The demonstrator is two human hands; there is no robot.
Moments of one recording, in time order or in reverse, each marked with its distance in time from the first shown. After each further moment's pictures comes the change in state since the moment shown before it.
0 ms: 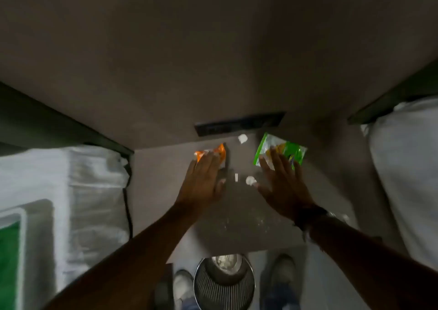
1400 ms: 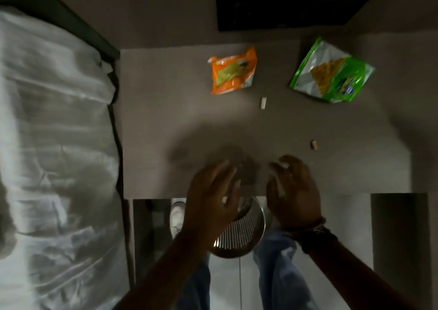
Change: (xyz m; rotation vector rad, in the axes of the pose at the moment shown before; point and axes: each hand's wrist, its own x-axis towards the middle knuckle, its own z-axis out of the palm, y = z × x) left_hand -0.138 0.003 0.125 -0.330 0.213 -0.188; right_hand -0.100 -0.050 0.133 0.316 0.206 0.012
